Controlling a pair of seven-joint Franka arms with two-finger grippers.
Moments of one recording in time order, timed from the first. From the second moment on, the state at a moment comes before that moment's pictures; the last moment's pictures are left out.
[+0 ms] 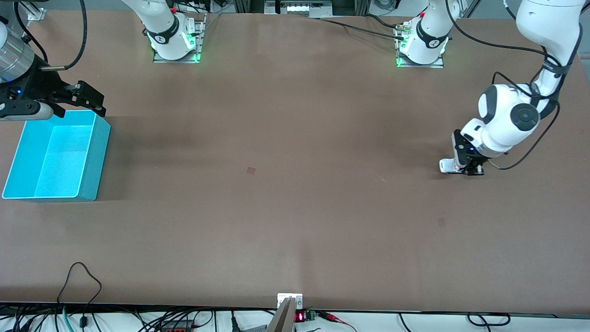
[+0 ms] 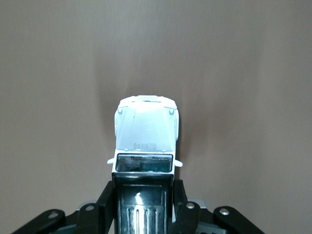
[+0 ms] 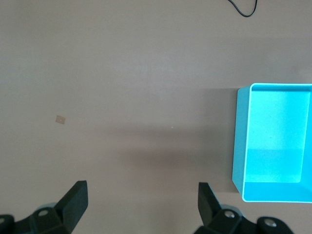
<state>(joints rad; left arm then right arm) 0.23 0.34 -0.05 -2.32 0.20 2.69 1.55 0.00 -0.01 0.10 -1.61 0.00 1.63 0.07</state>
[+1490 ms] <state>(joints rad) 0.36 0.44 -0.05 -2.26 0.20 2.71 1.68 0.00 -0.01 0.10 -1.61 0.00 1.63 0.07</state>
